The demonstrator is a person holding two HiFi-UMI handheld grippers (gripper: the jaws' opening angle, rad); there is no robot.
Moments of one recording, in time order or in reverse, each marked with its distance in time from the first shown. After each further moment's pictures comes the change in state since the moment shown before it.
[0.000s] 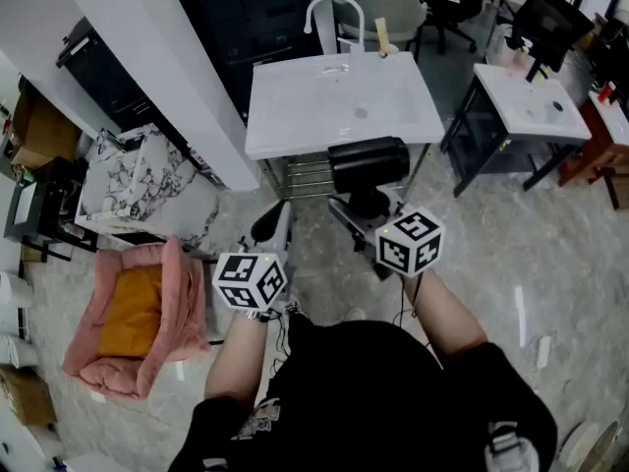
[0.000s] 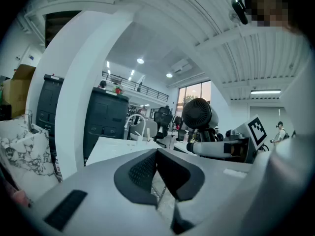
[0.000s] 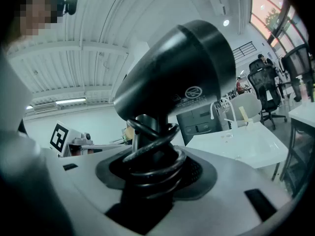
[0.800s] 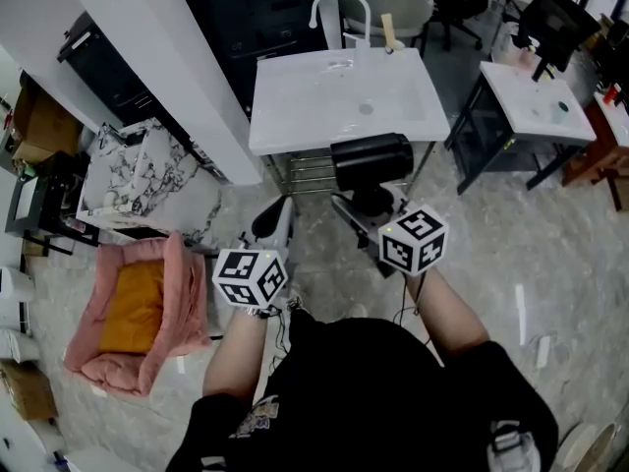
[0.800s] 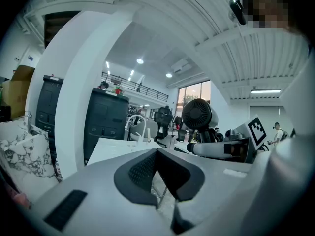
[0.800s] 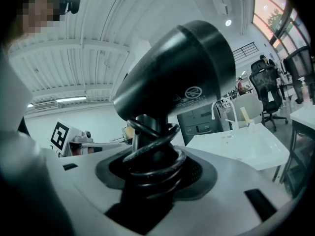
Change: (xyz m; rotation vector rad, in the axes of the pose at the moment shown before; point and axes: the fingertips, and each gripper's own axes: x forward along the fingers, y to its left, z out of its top) left arm 0.003 0.006 0.002 0.011 -0.004 -0.003; right arm 0.006 -0.002 -0.001 -0.021 0.008 0.004
